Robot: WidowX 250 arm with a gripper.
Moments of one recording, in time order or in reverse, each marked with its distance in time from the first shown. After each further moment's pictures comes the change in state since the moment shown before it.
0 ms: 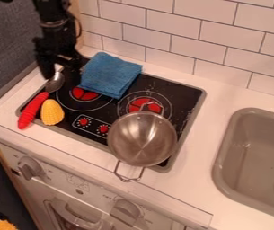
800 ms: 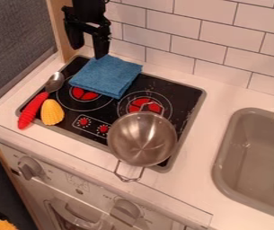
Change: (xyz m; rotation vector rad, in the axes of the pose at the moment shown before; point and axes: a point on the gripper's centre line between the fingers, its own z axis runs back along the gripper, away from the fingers) arm 0.064 -0.027 0.036 -0.052 -0.053 -0.104
